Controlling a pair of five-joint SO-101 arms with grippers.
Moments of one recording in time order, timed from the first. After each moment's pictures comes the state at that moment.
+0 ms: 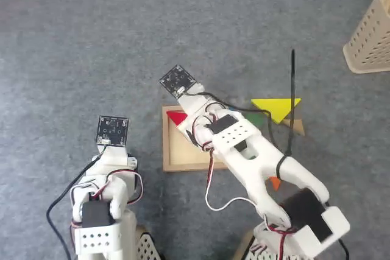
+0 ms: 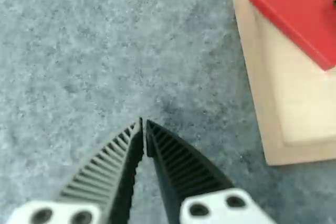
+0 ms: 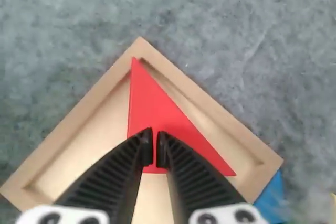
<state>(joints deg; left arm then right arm) -11.2 -103.4 96.9 72.0 -3.6 -38.0 -4.8 40.1 29.3 11.1</state>
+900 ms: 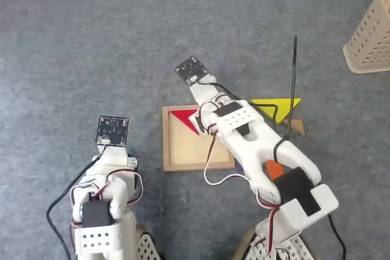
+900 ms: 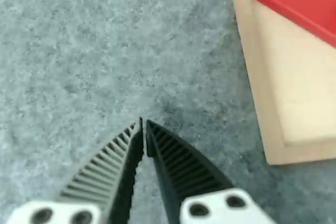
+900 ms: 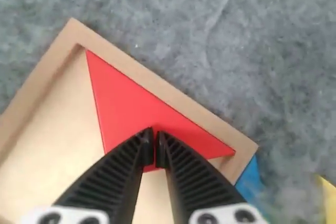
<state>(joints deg) -11.2 -103.4 96.9 72.0 -3.6 -31.5 5.9 32.9 32.2 11.0</state>
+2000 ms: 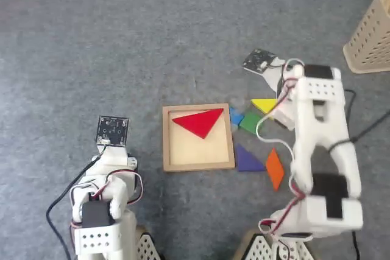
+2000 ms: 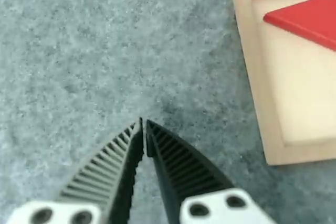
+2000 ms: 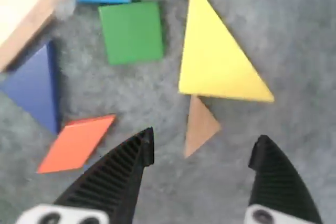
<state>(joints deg) -11.2 -103.4 96.9 72.0 -3.6 -0.1 3.9 10.7 77.4 57.3</state>
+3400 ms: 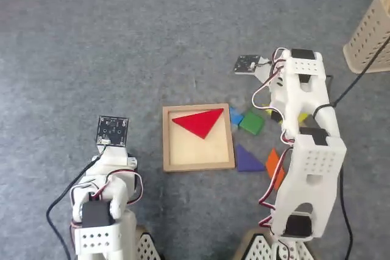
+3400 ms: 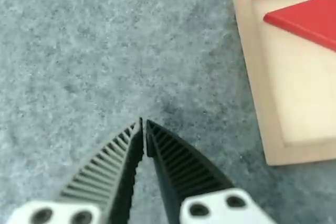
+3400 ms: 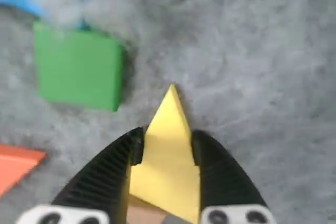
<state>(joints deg) -11.2 -103.4 96.9 72.0 -3.6 -0.1 37.8 -15.8 79.7 67.8</state>
